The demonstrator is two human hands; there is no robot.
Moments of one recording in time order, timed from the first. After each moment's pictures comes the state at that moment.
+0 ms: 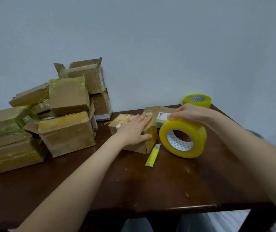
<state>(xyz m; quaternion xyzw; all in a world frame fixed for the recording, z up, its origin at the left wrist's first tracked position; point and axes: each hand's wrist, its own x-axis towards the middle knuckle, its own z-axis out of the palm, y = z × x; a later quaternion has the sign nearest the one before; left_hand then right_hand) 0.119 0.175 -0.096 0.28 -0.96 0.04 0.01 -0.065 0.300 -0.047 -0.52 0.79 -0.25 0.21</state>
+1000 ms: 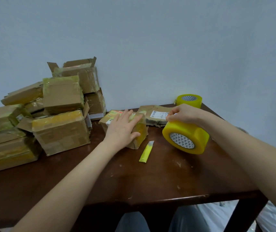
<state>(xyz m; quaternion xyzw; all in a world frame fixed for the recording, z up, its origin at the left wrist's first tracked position) 0.144 0.195 -0.104 0.27 -0.94 0.13 0.15 -0.062 0.315 -0.054 -0.52 0.80 -0.25 0.17</state>
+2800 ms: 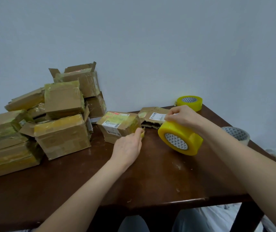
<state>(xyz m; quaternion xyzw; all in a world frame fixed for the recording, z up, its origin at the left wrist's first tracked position) 0.137 0.225 -0.141 0.28 -0.92 0.11 0.23 -0.059 0.319 -0.067 -0.48 0.77 -0.40 0.16</state>
